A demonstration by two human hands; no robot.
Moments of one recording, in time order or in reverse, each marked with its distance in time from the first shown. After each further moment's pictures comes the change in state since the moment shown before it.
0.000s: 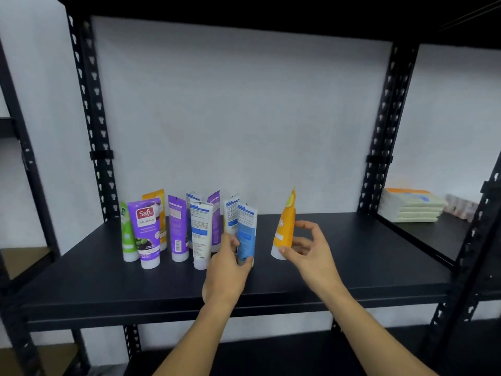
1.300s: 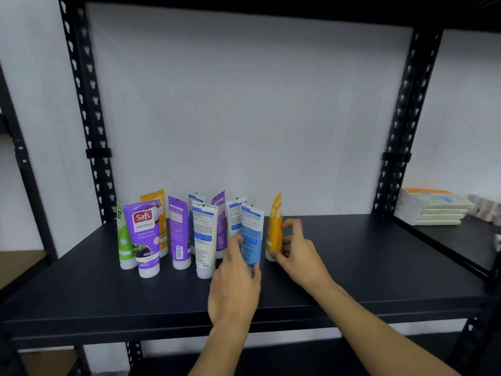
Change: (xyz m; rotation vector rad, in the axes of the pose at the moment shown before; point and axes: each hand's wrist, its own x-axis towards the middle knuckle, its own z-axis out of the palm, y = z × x) left_hand 0.002 -0.004 0.014 0.227 0.101 0.052; right_hand 0.063 0.046 0.036 -0.517 -0.177 -0.157
